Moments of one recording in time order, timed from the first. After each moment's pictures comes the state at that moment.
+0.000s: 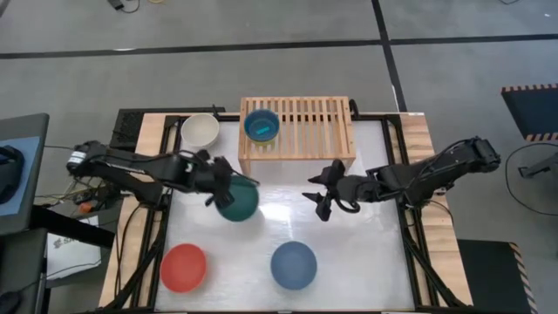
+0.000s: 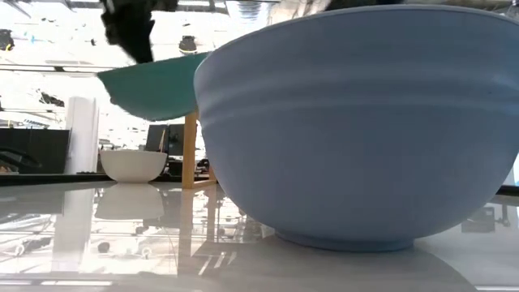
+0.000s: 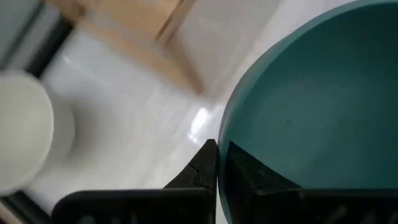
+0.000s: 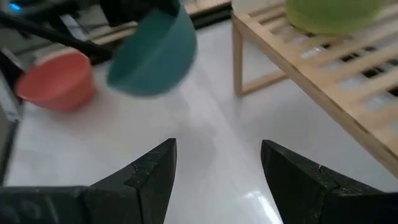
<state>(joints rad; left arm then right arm) -0.15 1.27 1.15 -1.03 -0.47 -0.59 0.26 1.26 0.98 -0.28 0.47 0.47</state>
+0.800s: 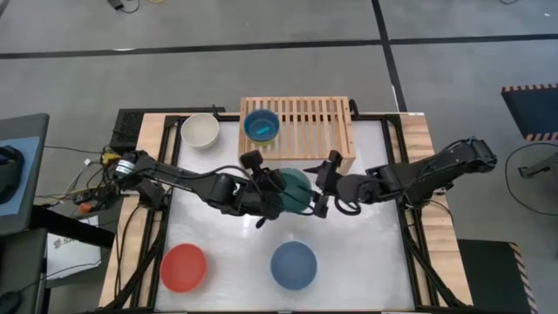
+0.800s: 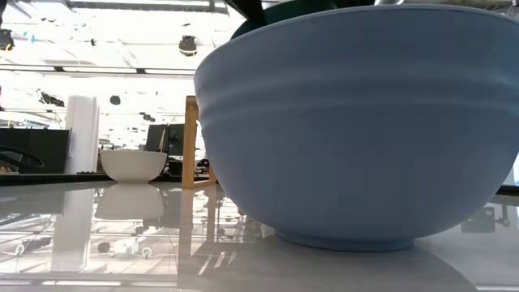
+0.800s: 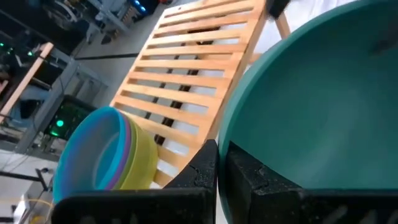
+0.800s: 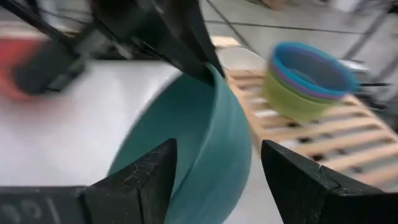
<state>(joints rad) -0.26 1.75 1.67 -0.79 -0.93 -0.16 0.28 1.32 1.11 -0.29 0.64 0.10</state>
